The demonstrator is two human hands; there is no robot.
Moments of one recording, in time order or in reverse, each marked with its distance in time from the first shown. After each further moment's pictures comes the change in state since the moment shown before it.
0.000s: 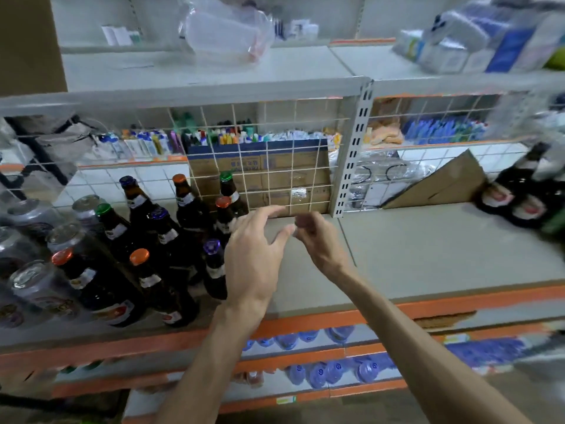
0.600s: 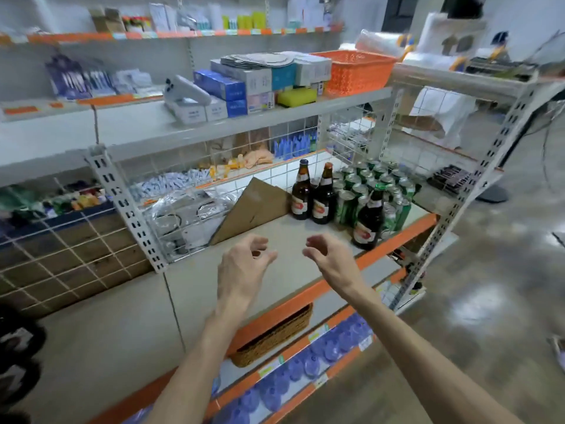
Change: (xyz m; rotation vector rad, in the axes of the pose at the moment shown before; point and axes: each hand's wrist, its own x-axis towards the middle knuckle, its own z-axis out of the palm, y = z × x) left_hand -0.053 0.233 0.275 -0.064 -0.472 0.088; right_hand -0.101 0.161 -0.381 -0.119 0.384 0.227
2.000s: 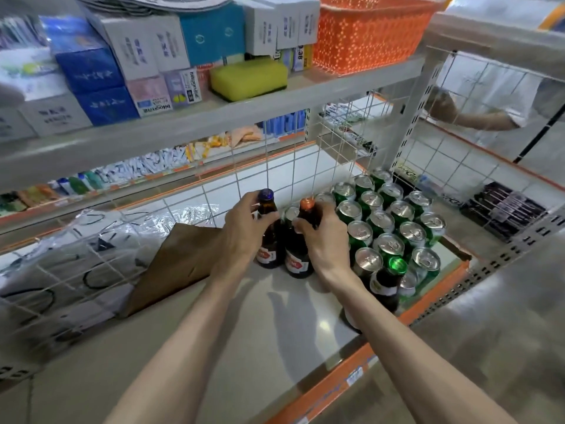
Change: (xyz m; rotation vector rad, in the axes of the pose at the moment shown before) left_hand 0.318 0.018 0.215 -0.192 -0.042 -0.029; right_hand 0.300 0.094 -0.025 0.037 0.236 0.052
